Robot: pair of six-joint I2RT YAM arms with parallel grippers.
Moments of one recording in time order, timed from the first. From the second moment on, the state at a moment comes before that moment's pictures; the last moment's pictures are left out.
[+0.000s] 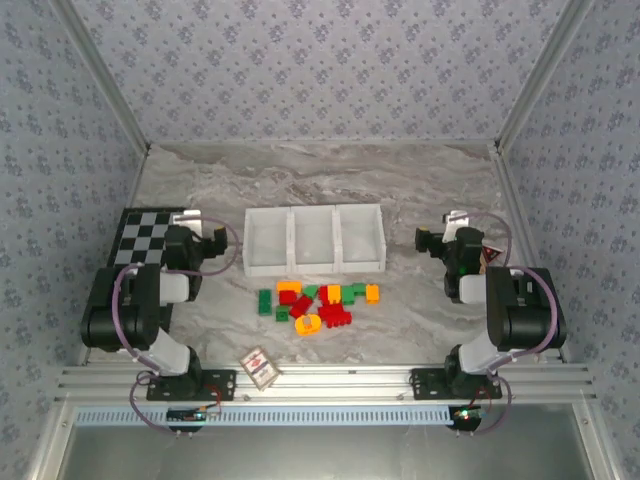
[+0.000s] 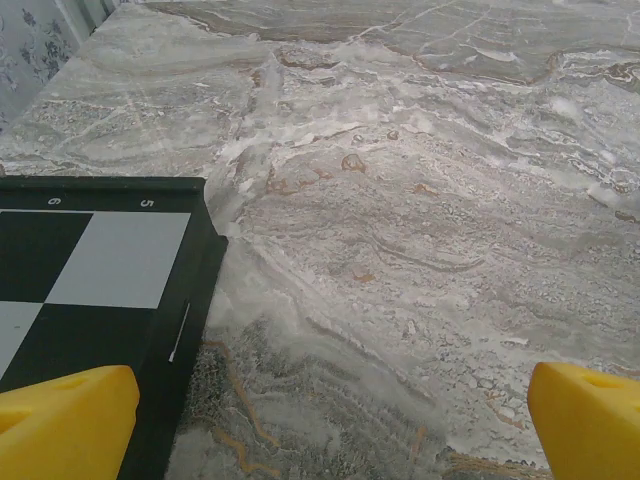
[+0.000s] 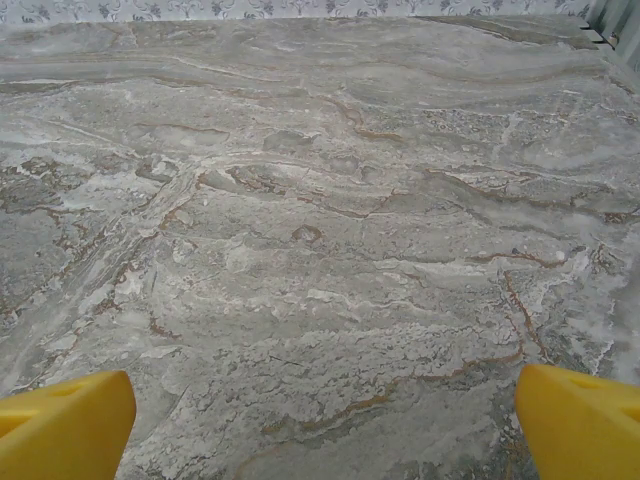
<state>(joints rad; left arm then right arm) 0.01 1.55 0.40 0.73 -0.06 -0.01 -0.04 1.53 0.36 0.76 -0.04 -0.02</state>
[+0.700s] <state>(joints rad) 0.02 1.55 0.40 0.72 -0.04 -0.02 -0.04 1.53 0.37 0.76 -0.04 -0.02</state>
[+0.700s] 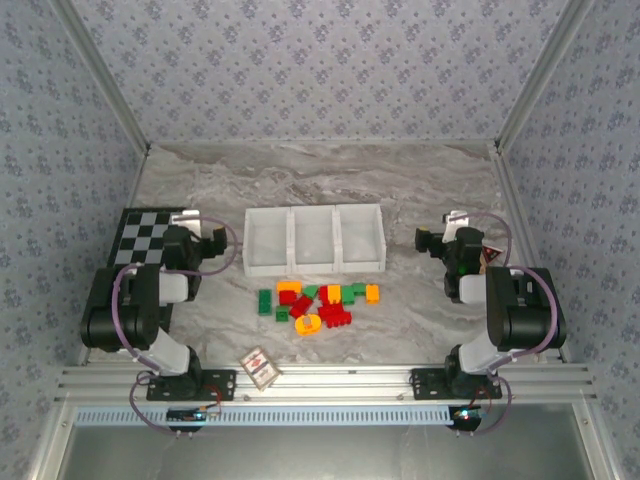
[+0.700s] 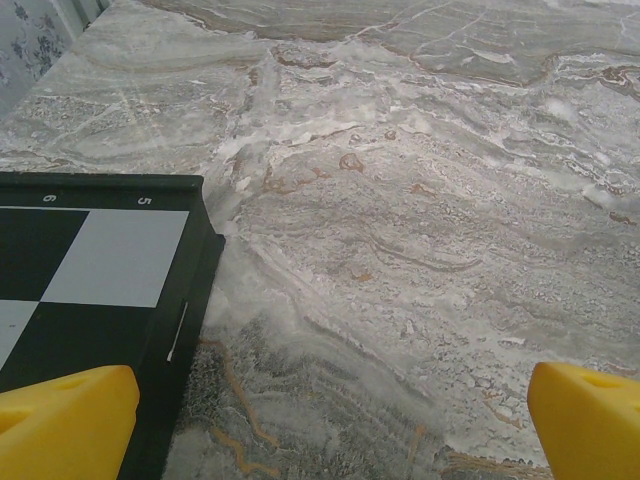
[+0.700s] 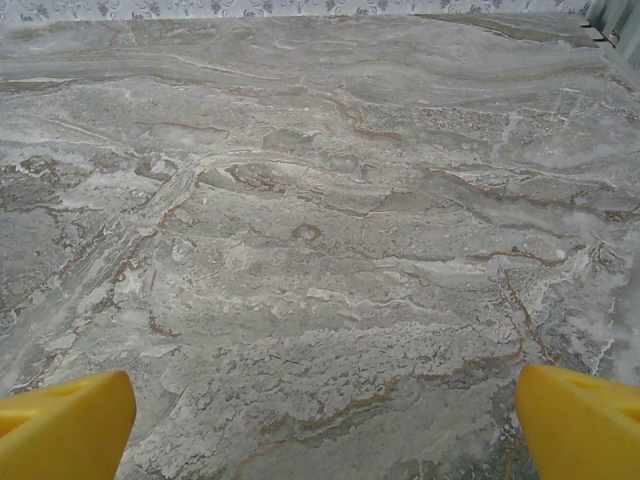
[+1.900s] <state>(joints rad) -0.45 0.79 0.77 -0.82 0.09 -0.38 0.52 1.03 0.82 -0.84 -0.05 0.65</state>
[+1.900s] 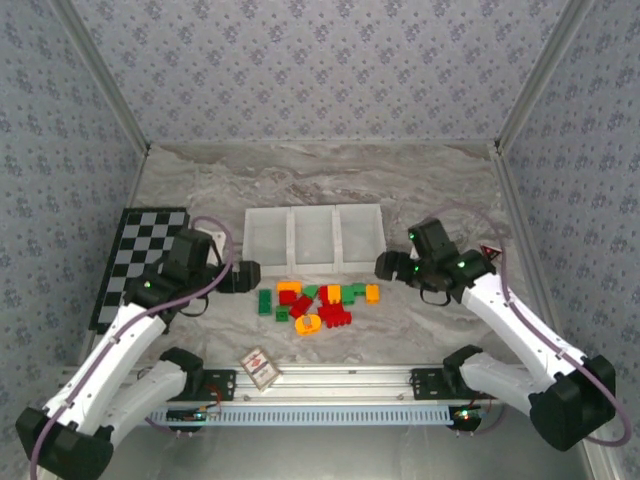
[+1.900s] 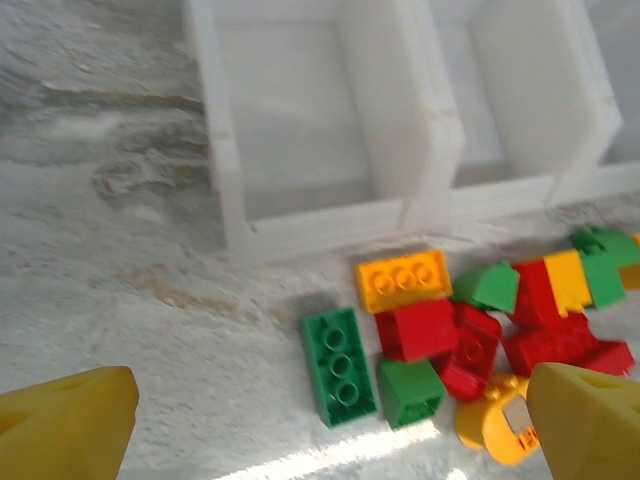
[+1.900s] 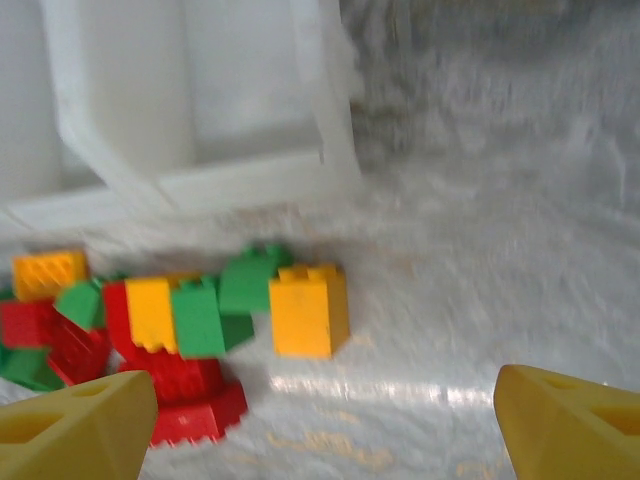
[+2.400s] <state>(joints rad) -0.57 0.63 0.76 -0.82 0.07 -0.38 0.74 1.44 0.95 -0.93 0.05 0.71</state>
